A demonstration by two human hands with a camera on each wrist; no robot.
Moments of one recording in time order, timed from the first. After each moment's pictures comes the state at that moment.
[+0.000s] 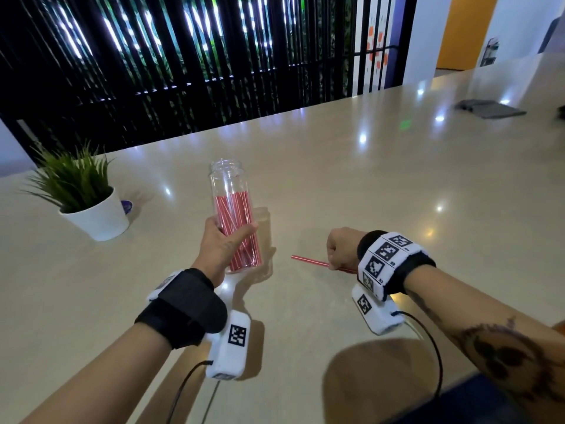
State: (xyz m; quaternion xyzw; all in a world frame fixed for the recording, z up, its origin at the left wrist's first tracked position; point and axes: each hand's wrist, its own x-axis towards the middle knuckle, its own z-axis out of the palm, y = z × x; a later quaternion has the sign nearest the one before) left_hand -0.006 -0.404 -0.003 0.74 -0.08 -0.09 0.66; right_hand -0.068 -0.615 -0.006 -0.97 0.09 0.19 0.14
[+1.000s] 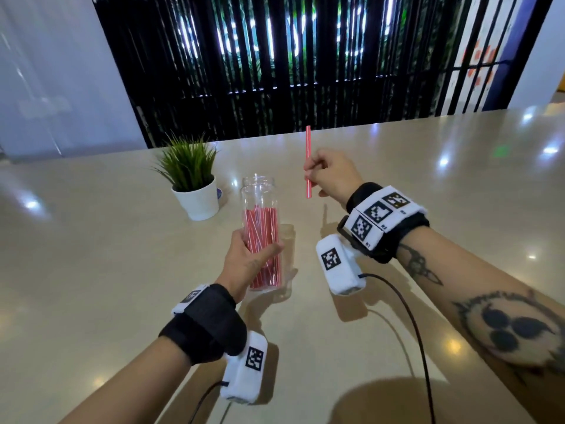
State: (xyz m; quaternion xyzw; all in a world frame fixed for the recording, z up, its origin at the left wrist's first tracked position) left_hand -0.020 -0.306 0.003 0.76 -0.03 -0.02 0.65; right_hand 0.023 -0.480 0.093 -0.84 -0.04 -0.13 0.53
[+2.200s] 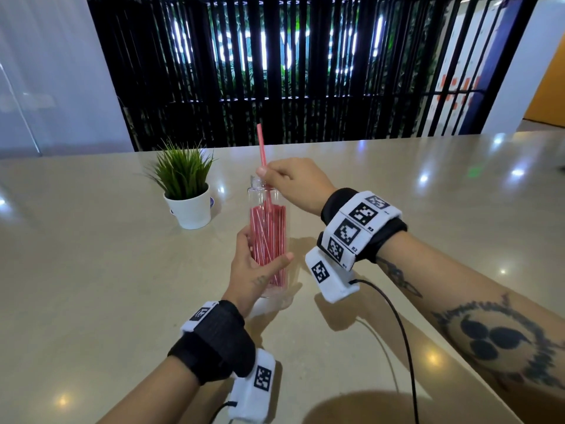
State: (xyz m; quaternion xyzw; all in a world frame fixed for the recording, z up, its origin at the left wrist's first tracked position) left_hand -0.028 -0.317 0.006 0.71 -0.11 0.04 0.70; right_hand 0.017 -0.438 0.120 -0.91 -0.22 -0.19 0.31
